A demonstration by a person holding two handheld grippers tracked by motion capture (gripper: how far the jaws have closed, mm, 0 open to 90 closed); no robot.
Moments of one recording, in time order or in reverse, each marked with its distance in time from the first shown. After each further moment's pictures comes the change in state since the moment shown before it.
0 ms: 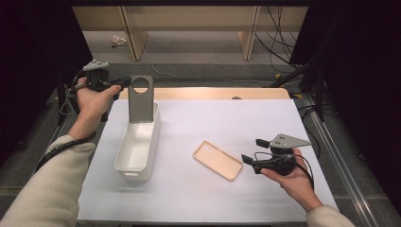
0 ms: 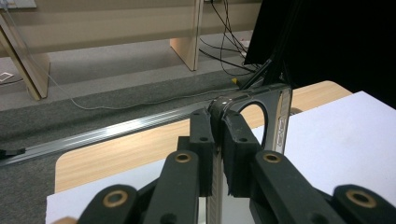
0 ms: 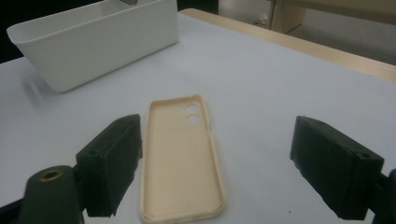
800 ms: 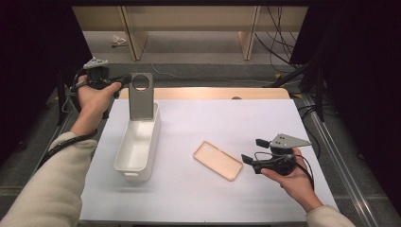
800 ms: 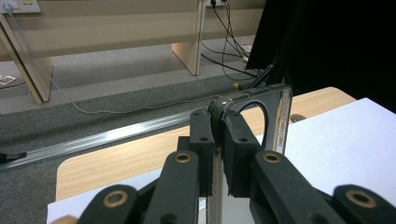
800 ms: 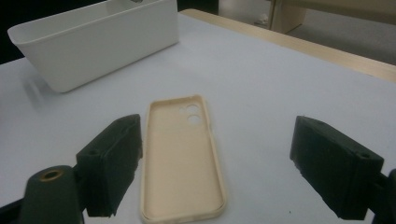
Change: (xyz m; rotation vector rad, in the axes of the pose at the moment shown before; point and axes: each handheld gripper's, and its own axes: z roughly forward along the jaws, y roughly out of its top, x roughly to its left) left arm 0.004 0.003 0.007 -0.019 0.009 -0.004; right arm 0.000 0.000 0.000 -0.006 0.003 0.004
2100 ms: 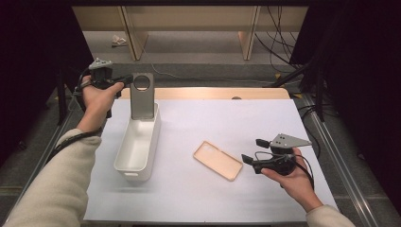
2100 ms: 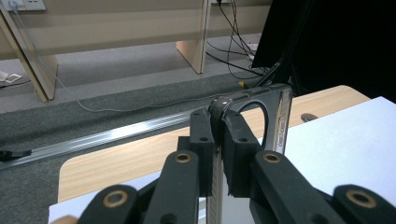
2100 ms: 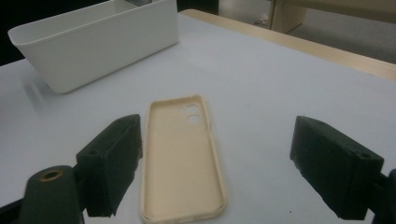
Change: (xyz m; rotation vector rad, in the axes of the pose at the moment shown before) left arm 0.007 -0.005 0.016 0.003 0.018 0.000; right arm -0.001 0.000 0.000 0.000 0.001 0.005
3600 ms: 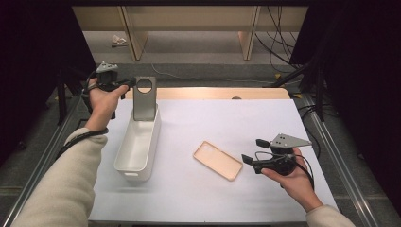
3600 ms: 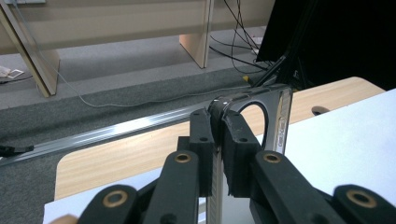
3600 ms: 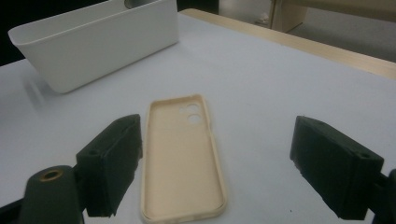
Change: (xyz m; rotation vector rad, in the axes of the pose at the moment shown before) left arm 0.004 -0.015 0.022 0.031 0.016 0.014; right arm 0.000 -0.001 0.000 0.003 0.003 0.004
